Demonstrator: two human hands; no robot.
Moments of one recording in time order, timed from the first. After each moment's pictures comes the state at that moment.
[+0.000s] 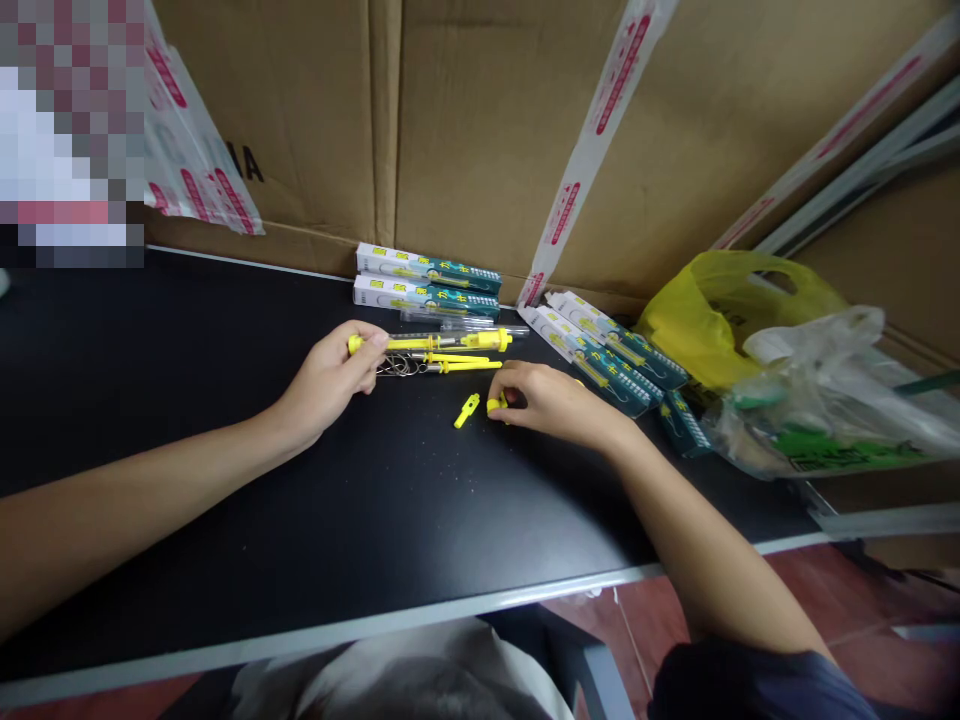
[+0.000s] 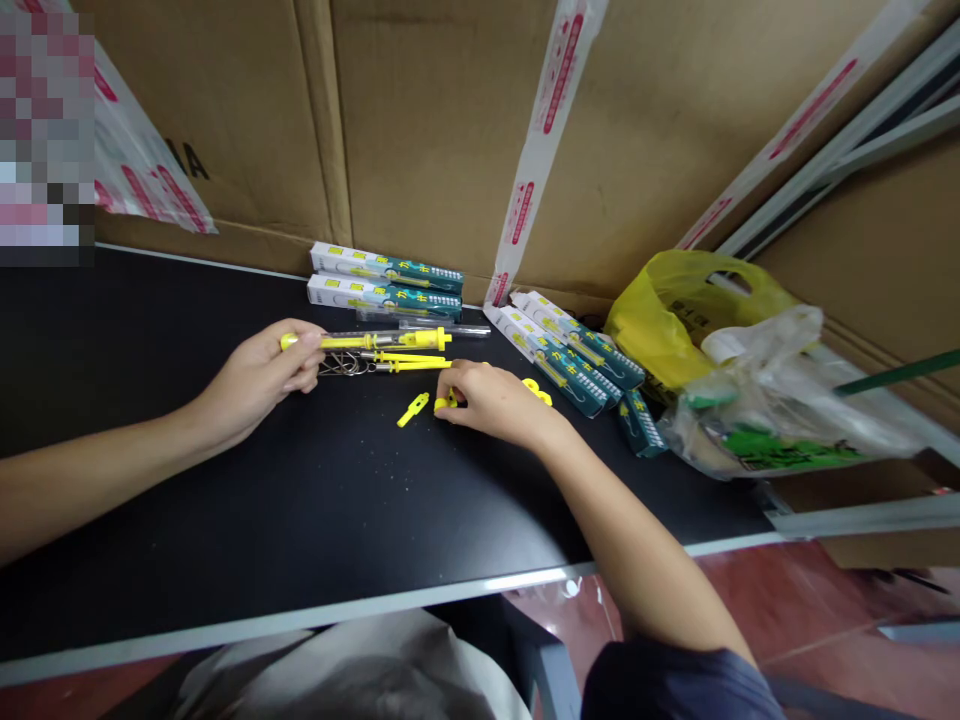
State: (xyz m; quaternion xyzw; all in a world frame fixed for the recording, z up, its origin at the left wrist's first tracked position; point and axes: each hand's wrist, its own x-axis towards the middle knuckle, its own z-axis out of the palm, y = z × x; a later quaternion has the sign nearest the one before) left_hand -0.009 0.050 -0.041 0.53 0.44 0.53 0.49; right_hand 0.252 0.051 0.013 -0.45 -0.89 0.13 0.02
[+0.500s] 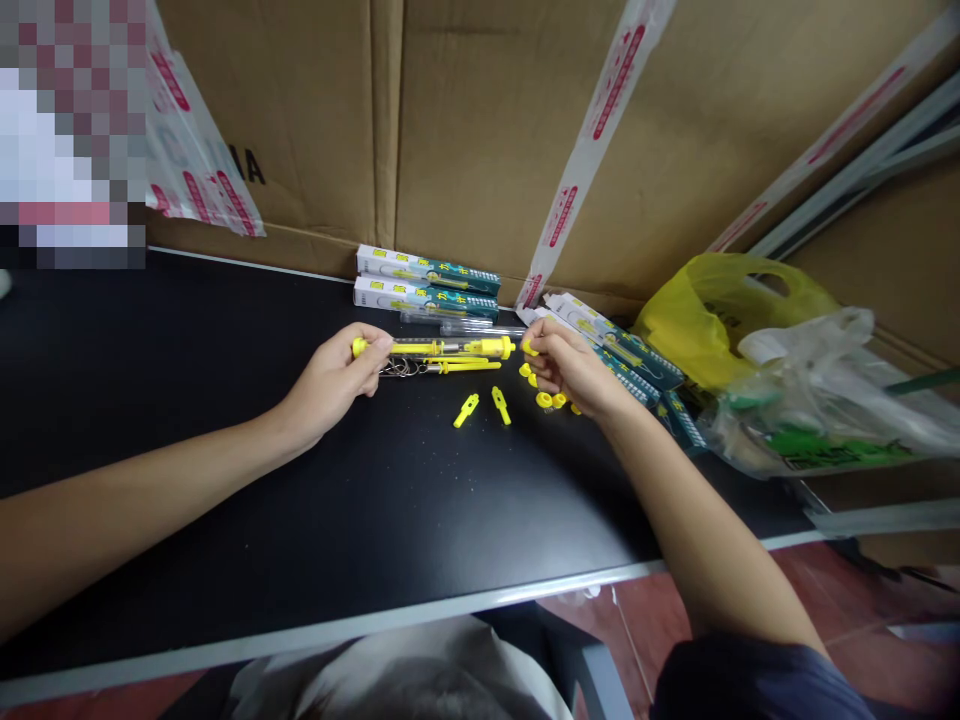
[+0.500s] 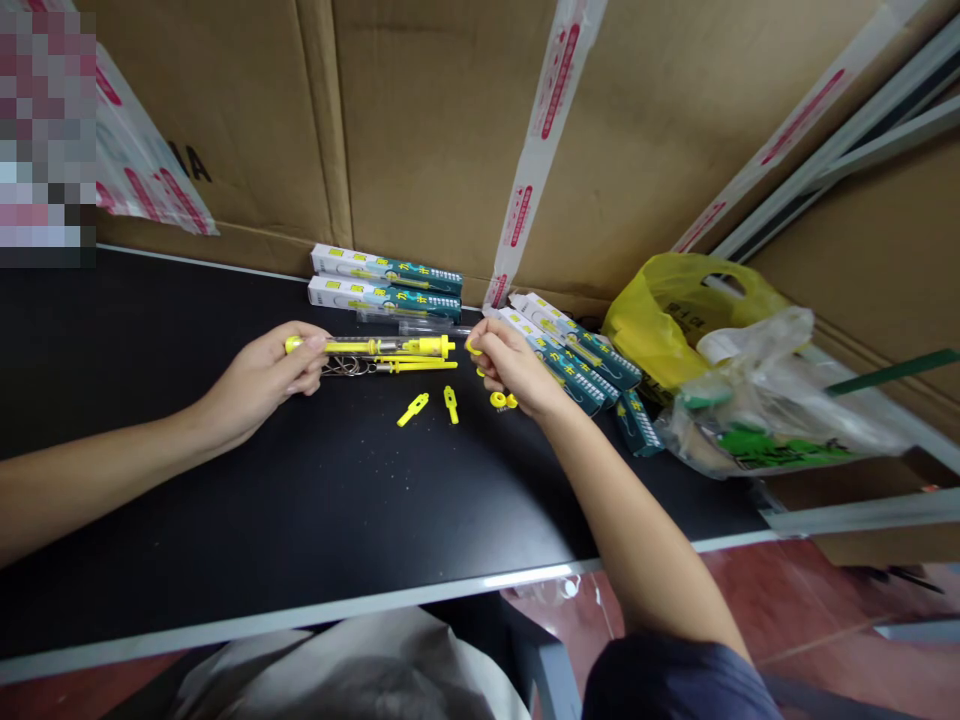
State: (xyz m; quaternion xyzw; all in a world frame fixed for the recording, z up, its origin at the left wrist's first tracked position) left_hand -0.008 0.048 -0.040 0.54 0.43 0.52 0.50; right_hand 0.263 0.070 0.013 -0.49 -0.60 0.51 0.38
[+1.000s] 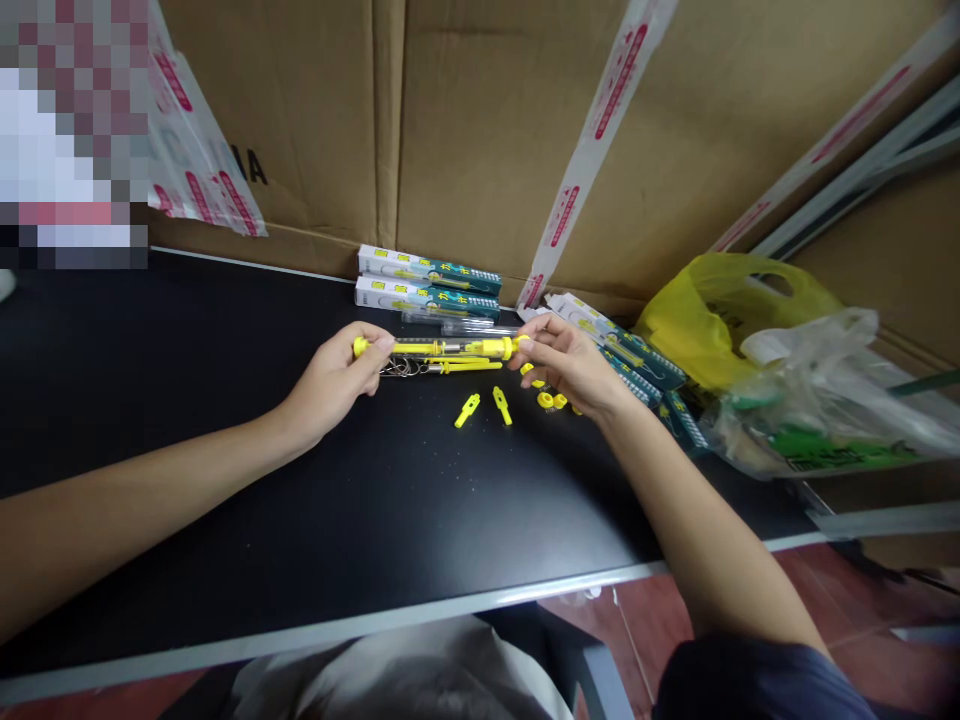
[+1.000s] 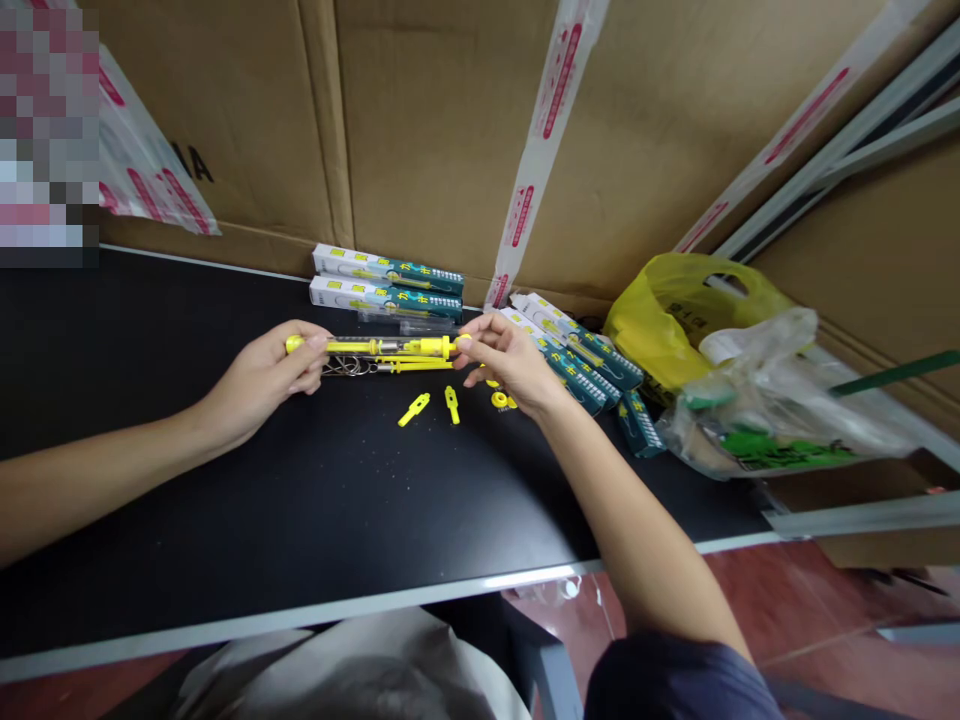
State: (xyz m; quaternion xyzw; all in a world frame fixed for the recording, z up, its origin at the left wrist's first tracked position) left_hand -0.009 0.050 -0.044 0.56 0.43 0.52 0.48; right_hand 0.264 0.073 0.009 -0.42 -0.61 0.54 0.42
